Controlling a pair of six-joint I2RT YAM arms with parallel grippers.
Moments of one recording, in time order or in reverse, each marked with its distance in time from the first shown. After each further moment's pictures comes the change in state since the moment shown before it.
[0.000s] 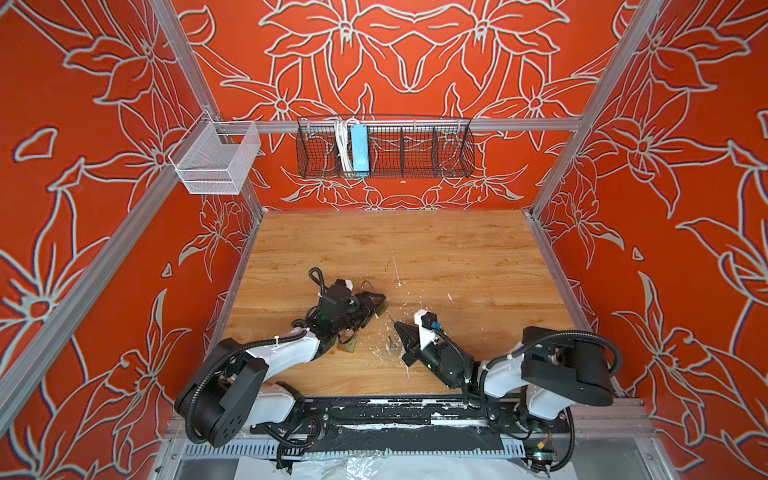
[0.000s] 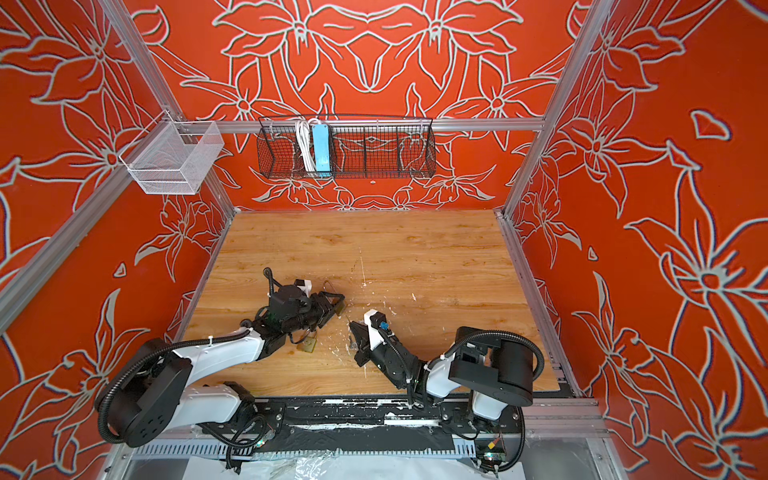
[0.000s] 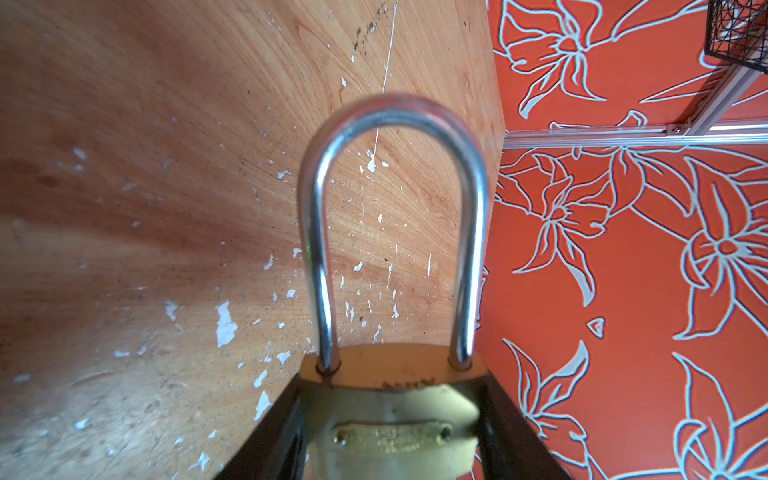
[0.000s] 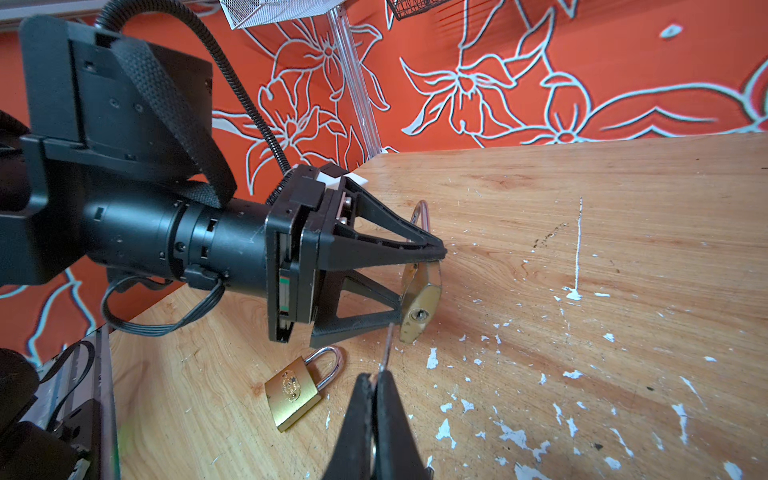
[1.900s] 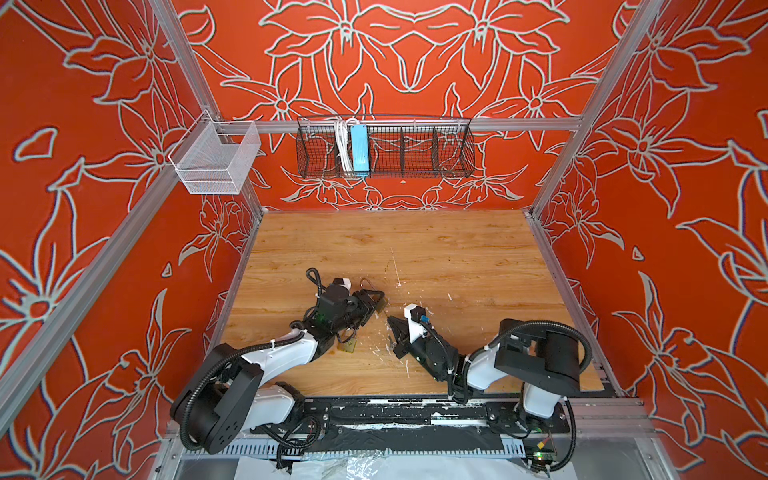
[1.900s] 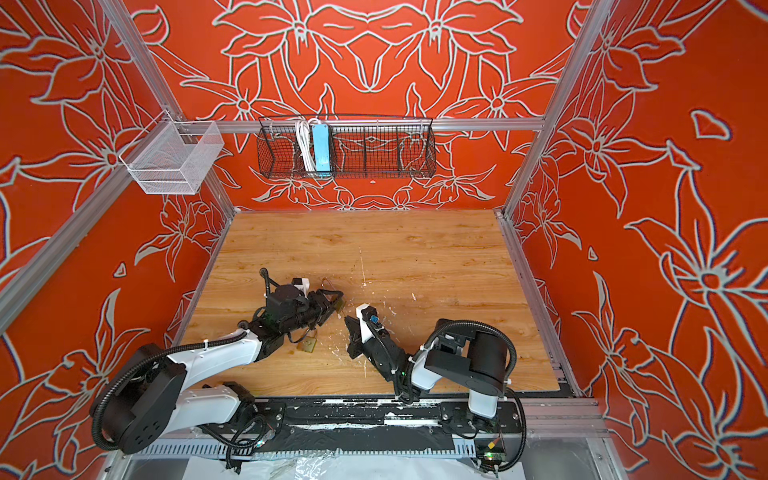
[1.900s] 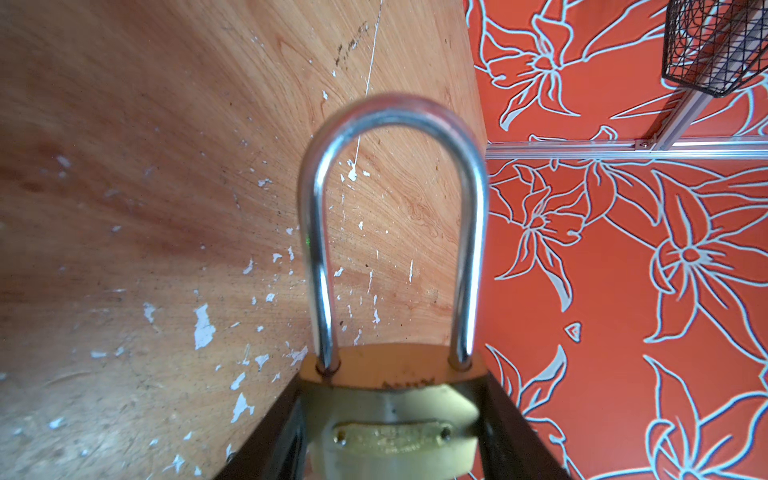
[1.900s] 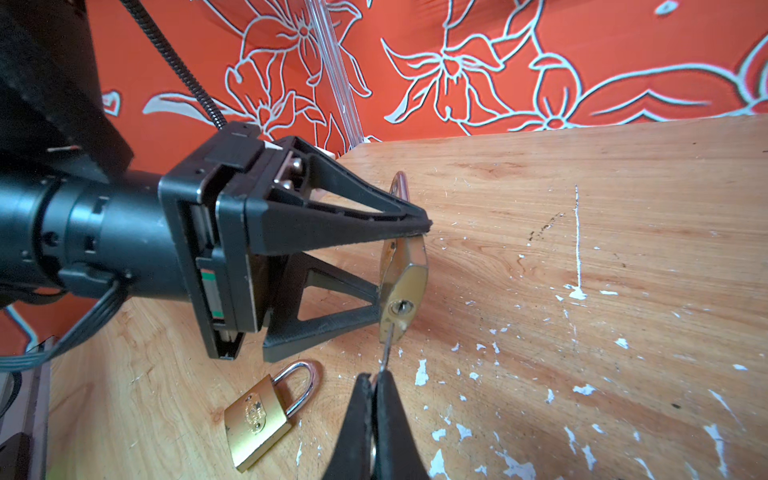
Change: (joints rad) left arm 0.003 -0.036 -0.006 0.015 -0.012 -0.035; right arm -0.051 0.158 0.115 0.000 0.000 0.017
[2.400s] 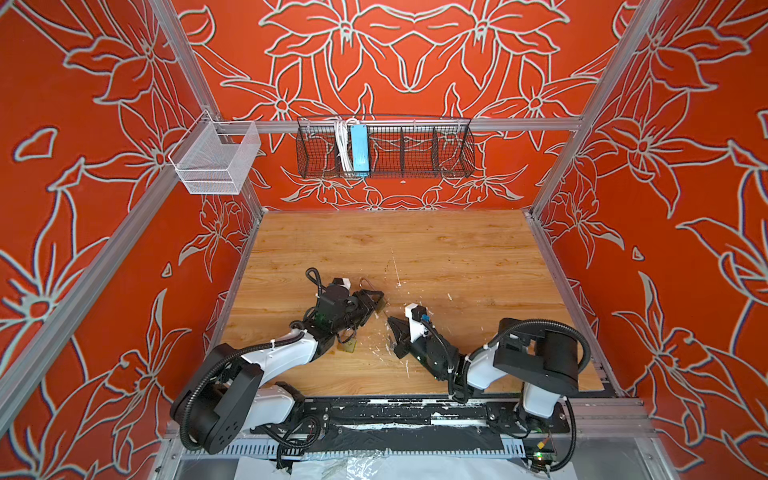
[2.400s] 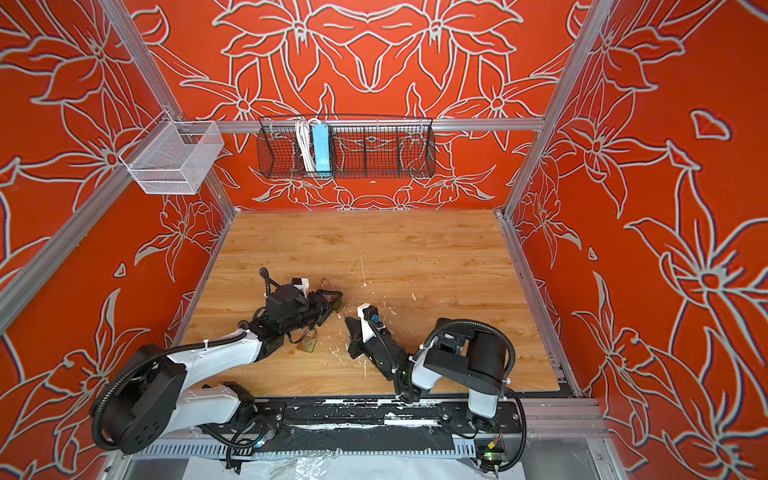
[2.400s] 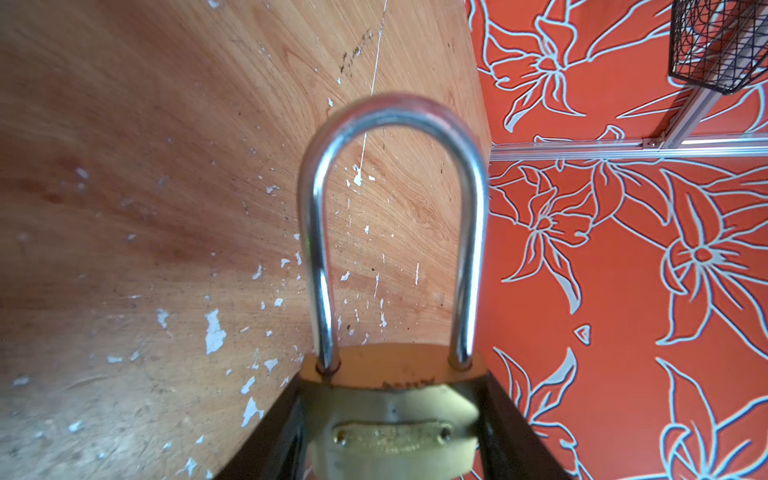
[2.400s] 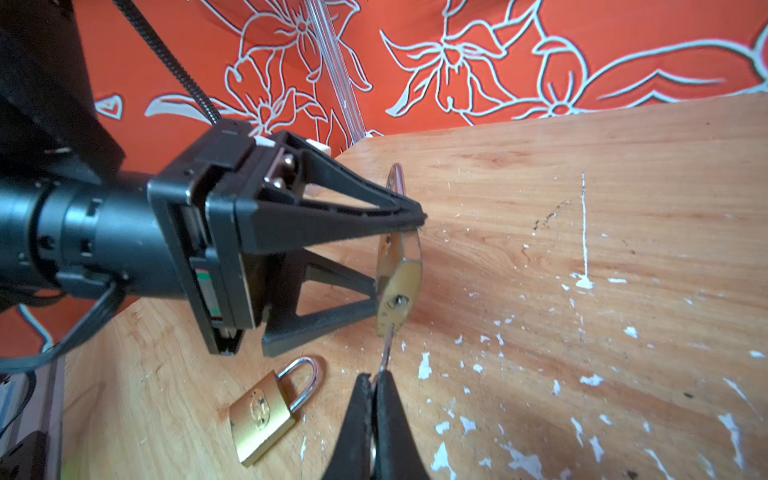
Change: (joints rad) left arm 0.000 0.000 0.000 -0.011 -0.015 0.025; right arm -0.006 0.002 -0.025 0.002 -0.026 0.042
